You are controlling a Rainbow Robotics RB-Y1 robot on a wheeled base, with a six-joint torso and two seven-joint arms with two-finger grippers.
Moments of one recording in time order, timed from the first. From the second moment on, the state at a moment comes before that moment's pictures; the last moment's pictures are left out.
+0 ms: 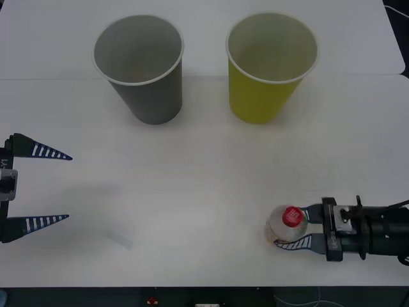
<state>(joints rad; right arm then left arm) 0.00 -0.69 0.14 -1.43 1.13 -1.33 0.42 0.26 1.13 0.26 -2.01 -1.31 -1.13 -0.09</state>
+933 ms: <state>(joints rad) 0.00 -1.12 0.30 -2.02 1.20 -0.71 -0.50 0.26 1.13 0.26 -2.01 -1.31 -1.13 -0.09</state>
